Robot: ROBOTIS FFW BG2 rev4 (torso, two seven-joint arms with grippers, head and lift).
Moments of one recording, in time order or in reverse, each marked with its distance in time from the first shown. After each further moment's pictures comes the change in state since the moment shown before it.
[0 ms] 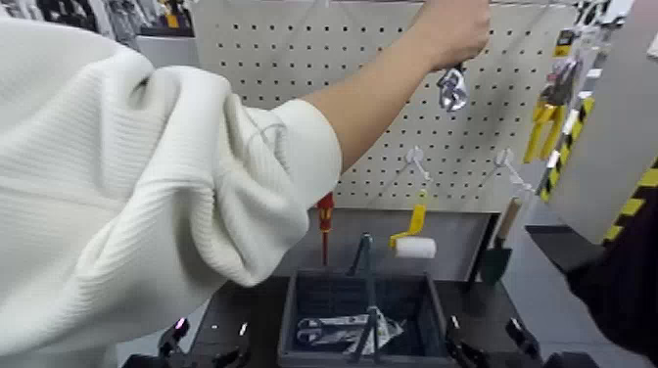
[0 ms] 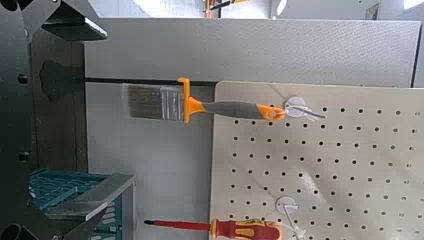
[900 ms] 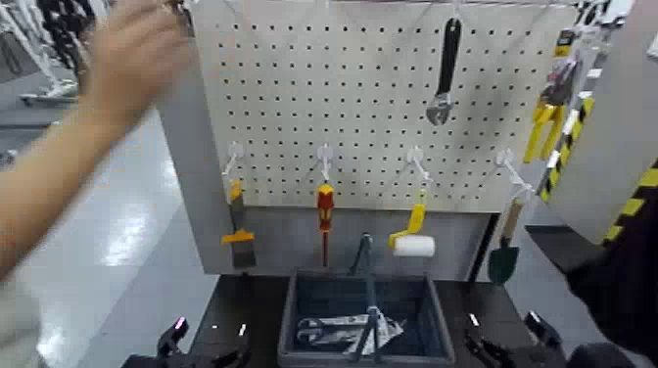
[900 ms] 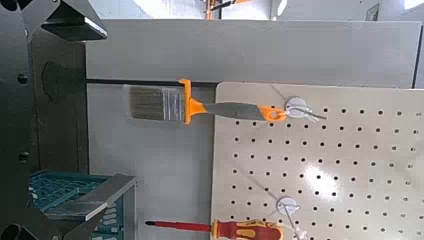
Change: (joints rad) left arm 0.003 0.002 0.002 -0.002 0.000 0.003 0.000; right arm 0.000 0.004 -0.101 -0.058 0.038 0.077 0.127
